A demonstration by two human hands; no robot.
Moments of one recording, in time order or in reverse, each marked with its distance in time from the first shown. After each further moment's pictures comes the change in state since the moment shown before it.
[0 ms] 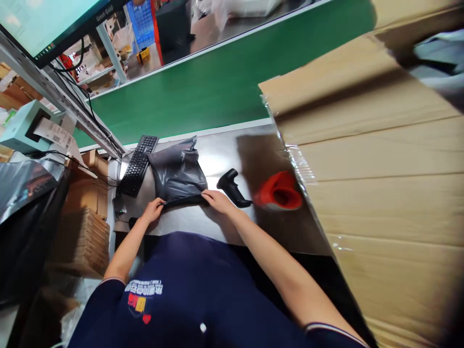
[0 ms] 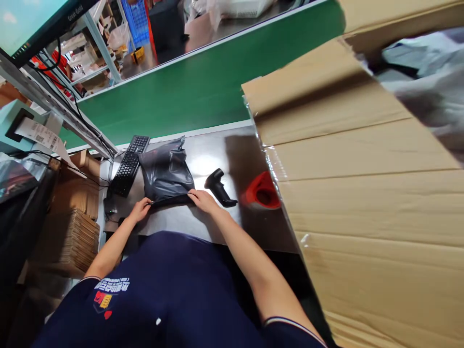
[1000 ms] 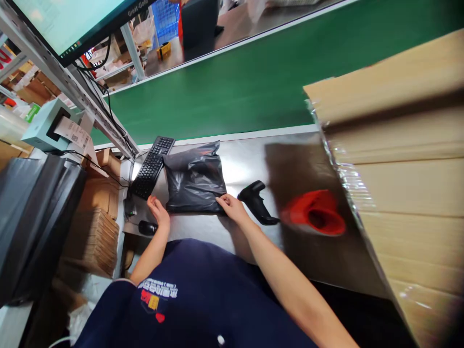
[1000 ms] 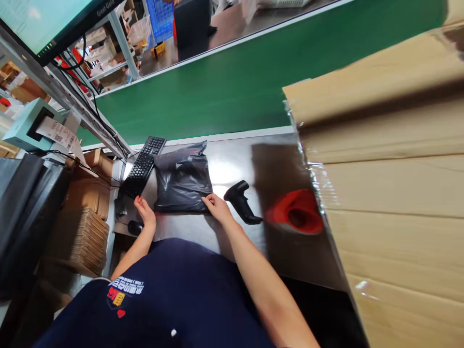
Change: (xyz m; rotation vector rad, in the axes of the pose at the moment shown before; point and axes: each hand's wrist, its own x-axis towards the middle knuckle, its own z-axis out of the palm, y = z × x) left_hand 0.013 0.017 0.037 -0.108 0.927 -0.491; right_hand 0.022 -0.005 0.025 0.370 0.142 0.456
